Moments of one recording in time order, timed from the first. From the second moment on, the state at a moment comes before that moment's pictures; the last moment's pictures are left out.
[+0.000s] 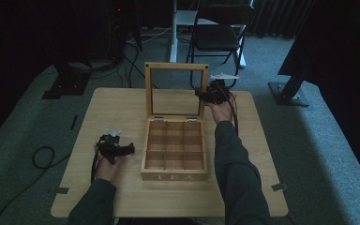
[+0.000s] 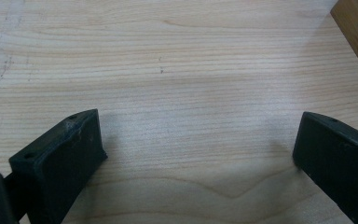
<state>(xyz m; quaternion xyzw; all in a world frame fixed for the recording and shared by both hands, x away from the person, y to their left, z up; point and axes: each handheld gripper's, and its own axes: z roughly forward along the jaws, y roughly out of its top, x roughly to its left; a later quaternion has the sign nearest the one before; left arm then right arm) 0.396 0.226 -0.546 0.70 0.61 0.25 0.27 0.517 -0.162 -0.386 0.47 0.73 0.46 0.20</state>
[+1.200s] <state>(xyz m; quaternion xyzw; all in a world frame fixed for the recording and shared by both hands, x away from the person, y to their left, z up) 0.397 0.226 -0.546 0.70 0.61 0.25 0.27 0.455 -0.176 -0.370 0.46 0.71 0.50 0.20</state>
